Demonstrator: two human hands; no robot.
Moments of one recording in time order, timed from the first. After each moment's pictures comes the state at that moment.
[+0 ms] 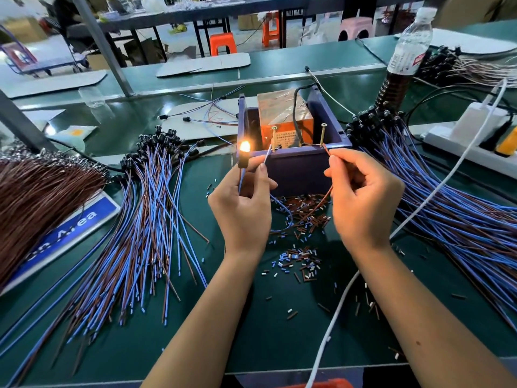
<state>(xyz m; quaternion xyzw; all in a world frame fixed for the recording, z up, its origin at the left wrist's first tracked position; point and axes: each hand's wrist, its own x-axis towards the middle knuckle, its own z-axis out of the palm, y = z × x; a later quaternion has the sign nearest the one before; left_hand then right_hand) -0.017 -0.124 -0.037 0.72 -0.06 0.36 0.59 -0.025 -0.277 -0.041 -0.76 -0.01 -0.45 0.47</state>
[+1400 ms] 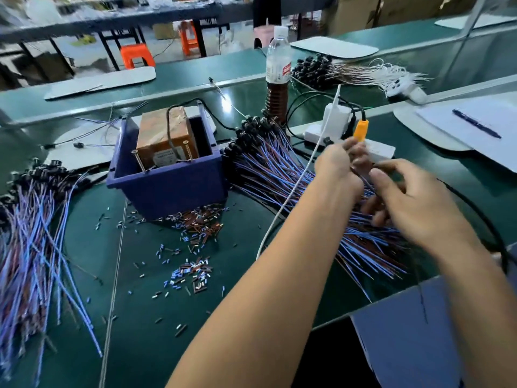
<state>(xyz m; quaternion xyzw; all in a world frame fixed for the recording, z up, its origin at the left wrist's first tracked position) -0.023 -0.423 0.015 0.38 0.09 -0.37 0.84 -0.145 -0.485 0.003 -0.87 0.21 -0.19 0.40</state>
